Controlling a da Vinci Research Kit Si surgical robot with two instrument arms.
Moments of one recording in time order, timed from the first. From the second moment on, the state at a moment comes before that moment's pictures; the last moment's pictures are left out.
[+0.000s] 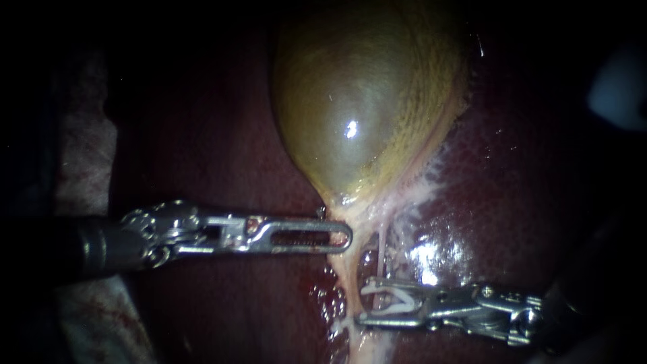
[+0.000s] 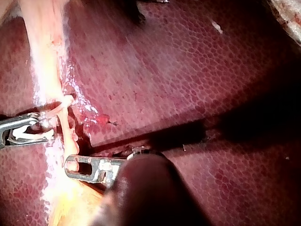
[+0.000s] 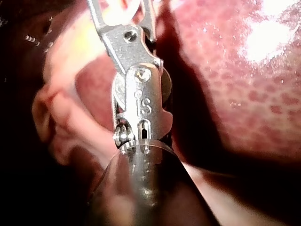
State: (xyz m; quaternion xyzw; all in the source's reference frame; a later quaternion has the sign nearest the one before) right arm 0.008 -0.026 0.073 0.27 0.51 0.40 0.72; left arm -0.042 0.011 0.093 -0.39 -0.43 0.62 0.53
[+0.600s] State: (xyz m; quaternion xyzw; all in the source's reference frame) right arm 0.009 -0.027 0.075 0.27 0.51 0.39 0.72; left arm -0.042 0.011 0.093 -0.39 -0.43 0.62 0.53
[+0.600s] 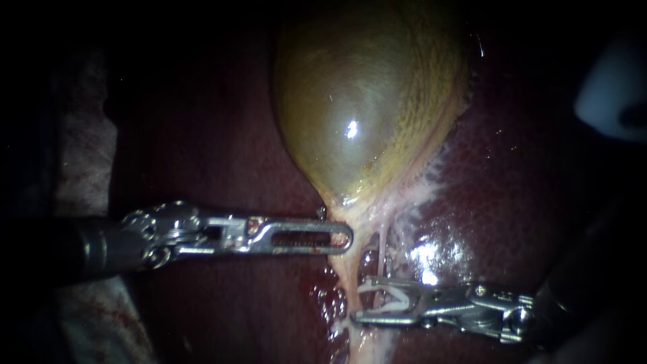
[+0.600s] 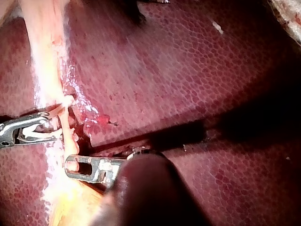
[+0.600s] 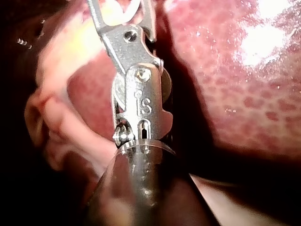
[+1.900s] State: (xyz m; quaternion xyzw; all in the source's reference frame) right arm 0.013 -0.028 0.077 0.29 0.50 0.39 0.71; left arm -0.042 0.011 0.093 -0.39 -0.43 0.62 0.53
